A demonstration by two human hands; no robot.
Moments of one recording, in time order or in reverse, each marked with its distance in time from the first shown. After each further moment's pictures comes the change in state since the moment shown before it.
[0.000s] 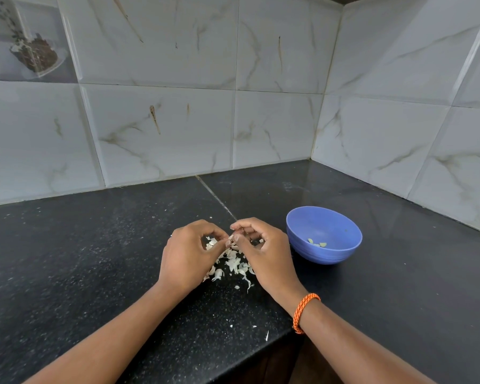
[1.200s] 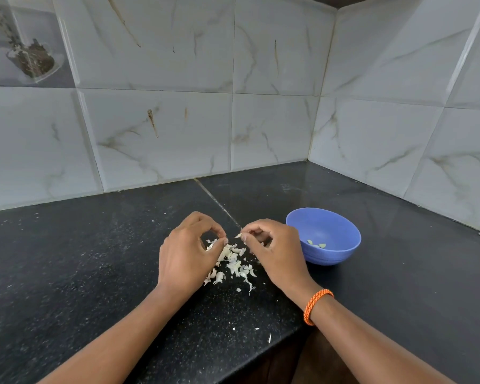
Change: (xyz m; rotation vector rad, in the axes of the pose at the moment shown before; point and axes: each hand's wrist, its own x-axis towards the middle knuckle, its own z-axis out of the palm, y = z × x) left_hand 0.000 0.009 -0.007 0.116 0.091 0.063; right_hand 0.009 -0.001 -0.020 -0.222 0.010 -0.113
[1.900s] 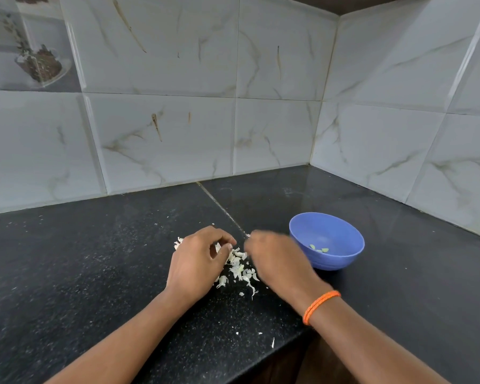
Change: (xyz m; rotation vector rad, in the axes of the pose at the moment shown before) left_hand -0.002 -0.004 0.009 -0.078 -0.118 0.004; right_hand 0.008 -0.026 -0.009 -0.789 -0.348 -0.292
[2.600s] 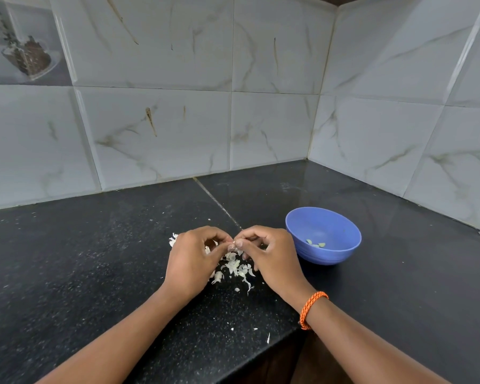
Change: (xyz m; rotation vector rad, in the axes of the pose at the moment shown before) left_hand 0.000 0.002 0.001 -0.178 -0.034 -0.017; right_hand -0.011 0.004 0.035 1.041 0.244 0.342
